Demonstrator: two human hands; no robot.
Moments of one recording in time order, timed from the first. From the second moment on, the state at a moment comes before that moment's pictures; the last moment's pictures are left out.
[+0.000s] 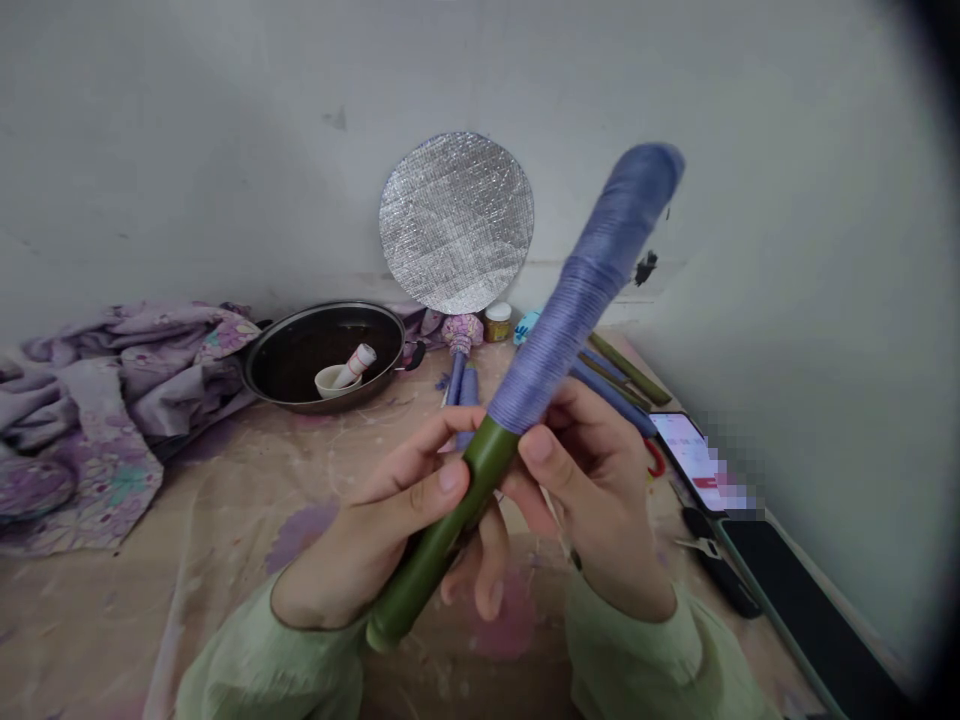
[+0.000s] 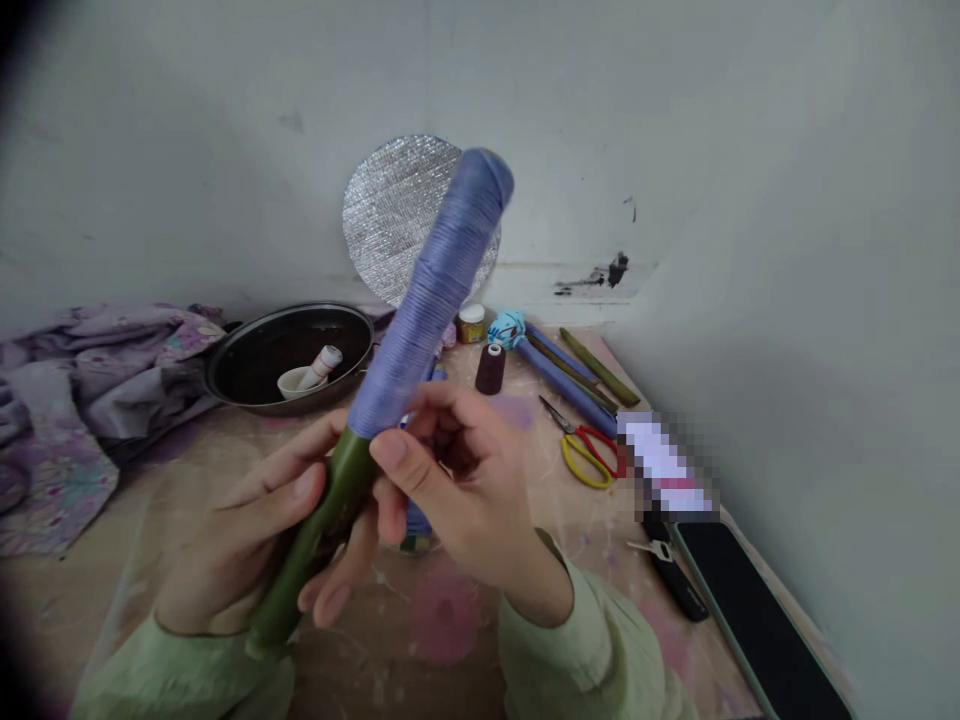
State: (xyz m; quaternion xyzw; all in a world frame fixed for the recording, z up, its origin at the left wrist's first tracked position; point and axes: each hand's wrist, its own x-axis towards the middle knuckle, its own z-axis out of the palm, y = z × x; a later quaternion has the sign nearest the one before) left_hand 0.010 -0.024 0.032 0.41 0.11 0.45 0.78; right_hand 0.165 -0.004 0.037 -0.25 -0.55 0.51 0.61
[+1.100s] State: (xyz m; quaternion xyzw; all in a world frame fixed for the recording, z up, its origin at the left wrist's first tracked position) left_hand 0.001 -0.020 0.037 0.48 0.33 0.50 0.64; right_hand 0.165 0.006 0.029 -0.28 -0.56 0.43 0.65
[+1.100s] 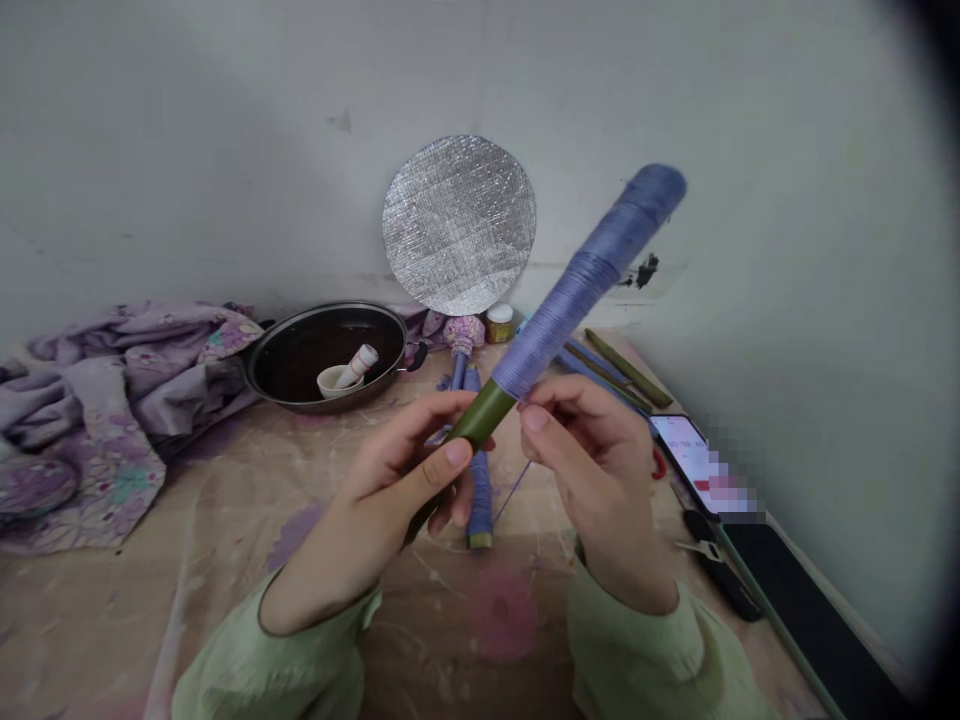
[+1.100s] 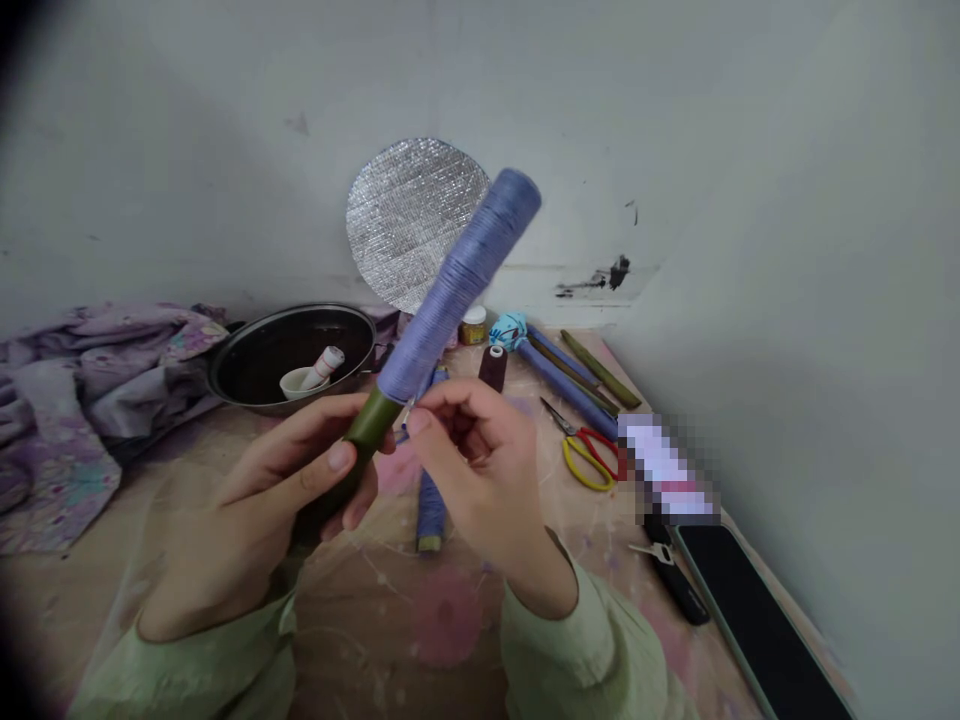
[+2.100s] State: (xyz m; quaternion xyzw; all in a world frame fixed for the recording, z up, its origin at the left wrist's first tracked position) left_hand -0.002 -0.016 0.038 0.47 0.24 0.47 0.71; right_hand 0.160 0.003 0.031 -0.24 -0.53 0.47 0.66
